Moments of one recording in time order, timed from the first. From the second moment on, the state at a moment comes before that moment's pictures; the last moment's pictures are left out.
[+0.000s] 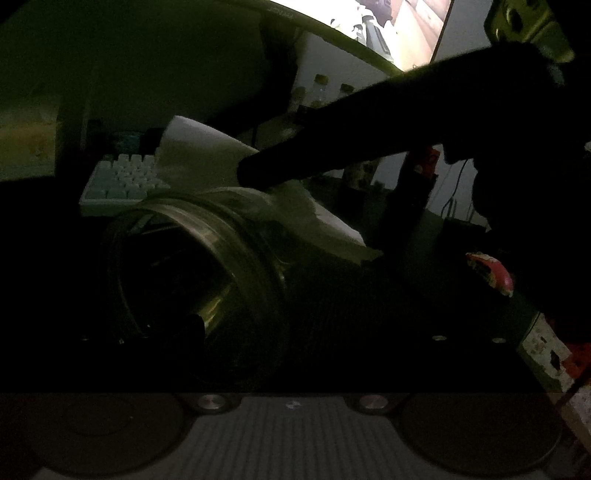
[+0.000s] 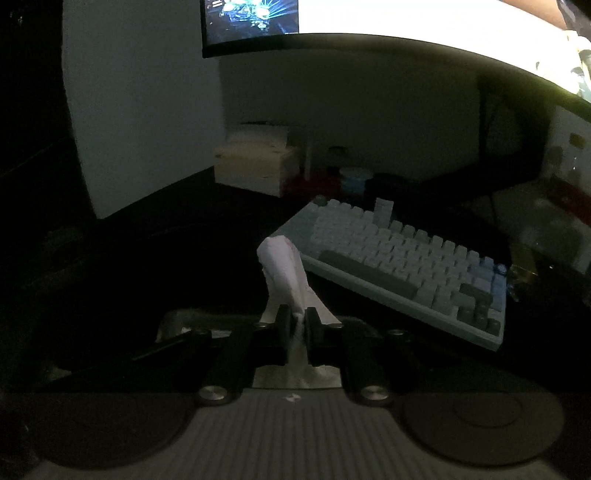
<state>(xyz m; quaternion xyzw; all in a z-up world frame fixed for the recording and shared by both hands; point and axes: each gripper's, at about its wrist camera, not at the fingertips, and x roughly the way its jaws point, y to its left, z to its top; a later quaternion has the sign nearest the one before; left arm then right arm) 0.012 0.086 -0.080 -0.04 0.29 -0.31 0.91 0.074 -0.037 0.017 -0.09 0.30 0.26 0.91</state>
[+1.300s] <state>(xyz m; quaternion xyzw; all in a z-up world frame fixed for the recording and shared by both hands) -0.008 0.075 -0.070 -0.05 0.29 -0.30 0.91 0.084 -0.055 0.013 -0.09 0.29 0.28 0.91</state>
